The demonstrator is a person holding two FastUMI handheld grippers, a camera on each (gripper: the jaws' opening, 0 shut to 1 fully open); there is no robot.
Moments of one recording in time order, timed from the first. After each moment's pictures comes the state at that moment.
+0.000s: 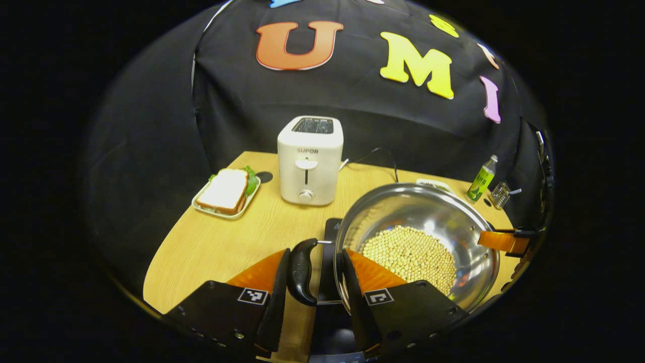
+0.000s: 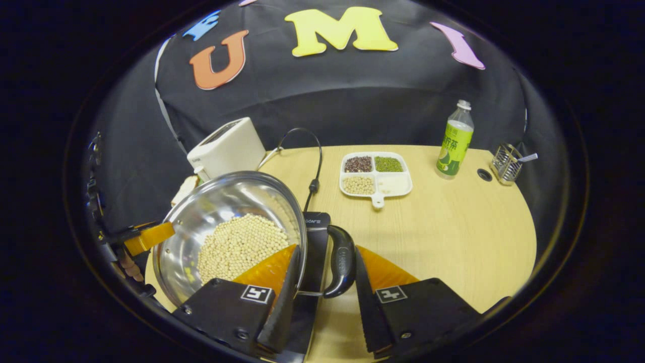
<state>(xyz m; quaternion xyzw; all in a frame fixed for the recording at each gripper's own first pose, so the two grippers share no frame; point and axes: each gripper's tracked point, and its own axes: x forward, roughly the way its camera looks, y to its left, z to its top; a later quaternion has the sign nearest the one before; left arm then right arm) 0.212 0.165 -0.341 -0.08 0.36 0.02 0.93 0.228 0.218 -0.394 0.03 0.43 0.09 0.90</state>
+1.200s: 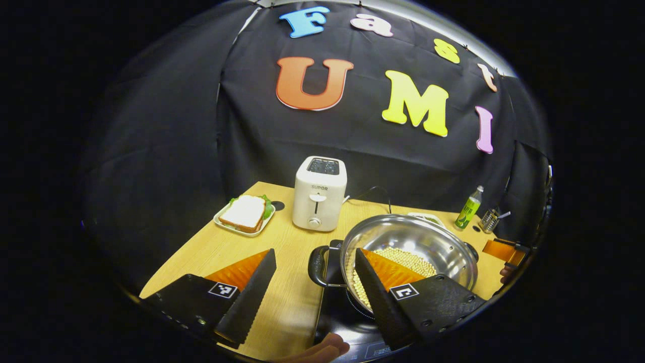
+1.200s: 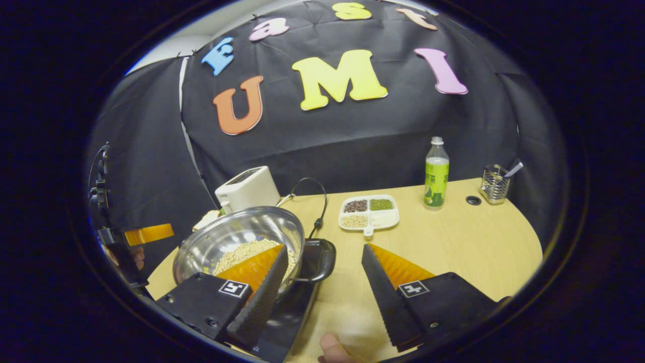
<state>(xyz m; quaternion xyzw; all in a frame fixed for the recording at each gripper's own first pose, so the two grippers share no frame) 0.166 0.183 -0.266 -0.11 0.23 0.05 0.96 0.189 0.182 -0.334 0.04 0.28 0.12 0.95</state>
